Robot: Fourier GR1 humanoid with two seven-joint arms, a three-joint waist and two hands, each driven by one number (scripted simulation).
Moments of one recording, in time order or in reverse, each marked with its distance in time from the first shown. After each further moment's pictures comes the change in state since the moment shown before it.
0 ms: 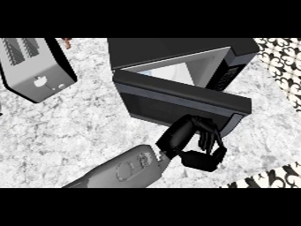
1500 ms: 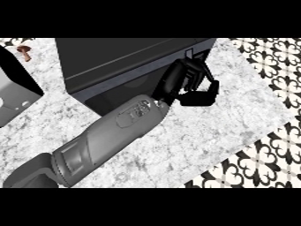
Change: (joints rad) left arm -0.338 0.040 0.112 0.272 0.255 0.118 -0.042; right arm -0.093 -0.165 -0.059 -0.080 -0.168 0.062 0.130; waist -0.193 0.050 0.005
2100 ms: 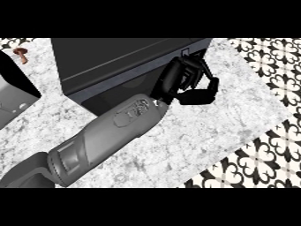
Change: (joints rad) left arm -0.003 0.021 -0.012 -0.030 0.033 0.044 -0.046; right arm -0.044 -0.066 -0.050 0.018 -0.047 0.007 0.032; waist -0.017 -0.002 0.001
